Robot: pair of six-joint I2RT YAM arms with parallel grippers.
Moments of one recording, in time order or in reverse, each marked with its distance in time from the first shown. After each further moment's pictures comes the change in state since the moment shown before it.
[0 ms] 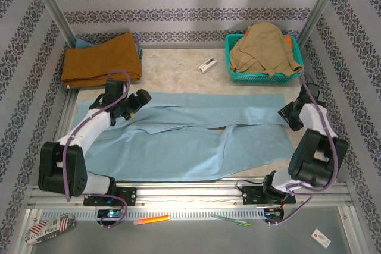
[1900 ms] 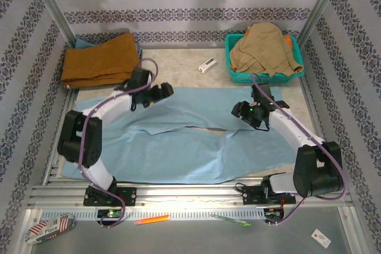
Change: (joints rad) left arm -0.165 0.253 0.124 0.079 -0.005 0.091; right arm 0.493 -0.053 -0.088 0.108 -0.186 0.073
